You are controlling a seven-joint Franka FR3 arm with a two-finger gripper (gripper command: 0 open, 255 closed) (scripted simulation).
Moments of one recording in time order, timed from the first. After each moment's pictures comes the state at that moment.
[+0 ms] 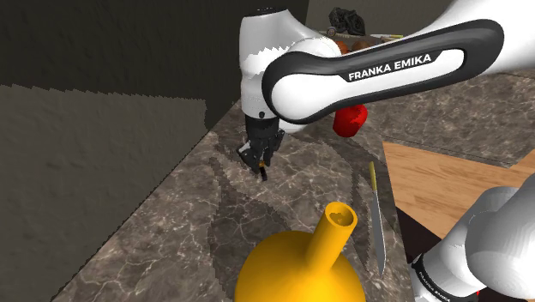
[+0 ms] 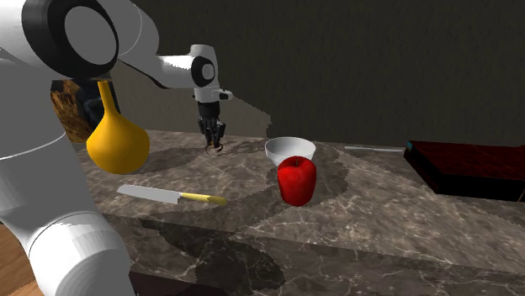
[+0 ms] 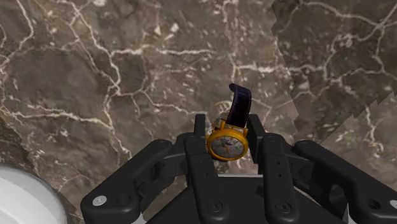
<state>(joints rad) 0.13 -0.06 0.42 -2.04 -0.01 1.95 0.45</state>
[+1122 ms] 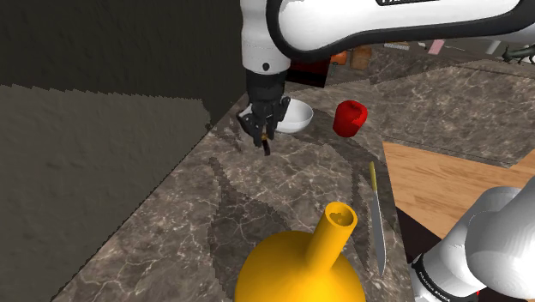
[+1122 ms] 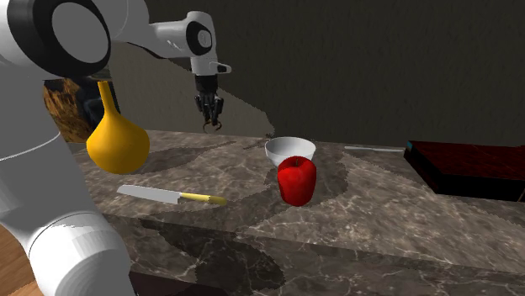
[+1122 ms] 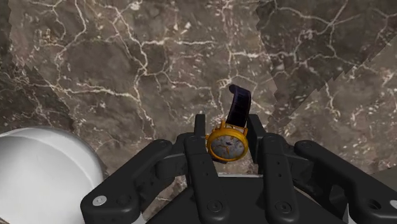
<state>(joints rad) 0.13 -0.09 0.41 -1.84 0.01 1.73 0.43</state>
